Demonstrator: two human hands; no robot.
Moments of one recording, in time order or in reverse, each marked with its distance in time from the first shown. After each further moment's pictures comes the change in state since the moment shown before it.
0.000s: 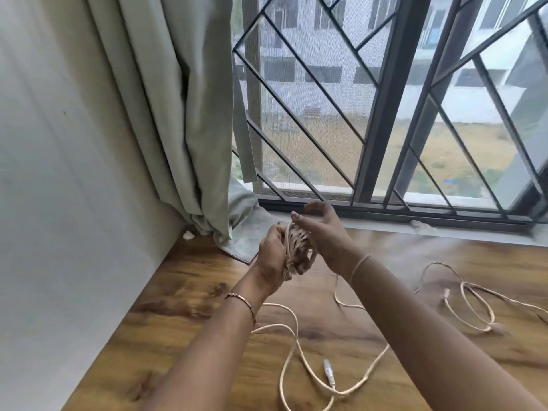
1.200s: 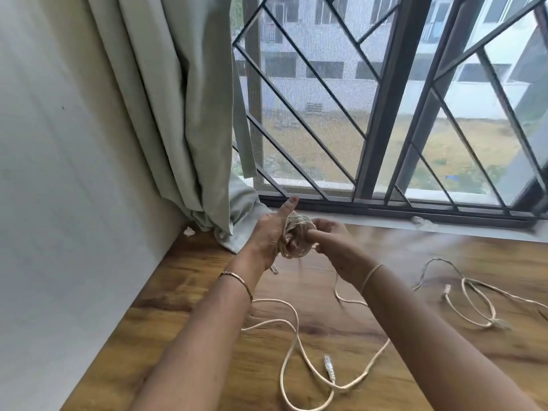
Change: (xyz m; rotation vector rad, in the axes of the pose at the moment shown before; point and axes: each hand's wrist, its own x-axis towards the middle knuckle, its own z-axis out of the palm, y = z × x) left_hand 0.009 0.034 -0.002 0.126 0.092 -0.029; right_hand 0.000 0.026 -0.025 -0.086 -0.220 -0.112
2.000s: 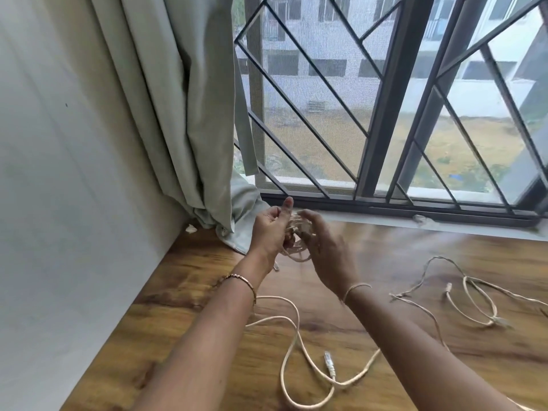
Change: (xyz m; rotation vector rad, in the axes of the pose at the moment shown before) left_hand 0.003 -0.021 -0.002 0.079 0.108 0.218; right_hand -0.014 0.024 0.018 -0.855 0.339 -0.576
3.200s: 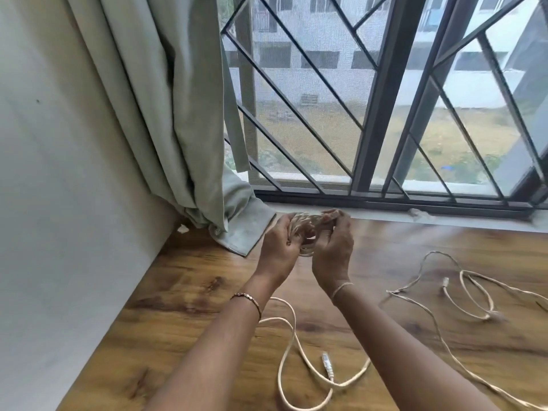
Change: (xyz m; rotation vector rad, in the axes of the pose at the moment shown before) left_hand -0.003 -0.038 0.008 0.482 -0.038 0.332; right_hand 0.006 0.003 0.019 0.252 0.451 0.396
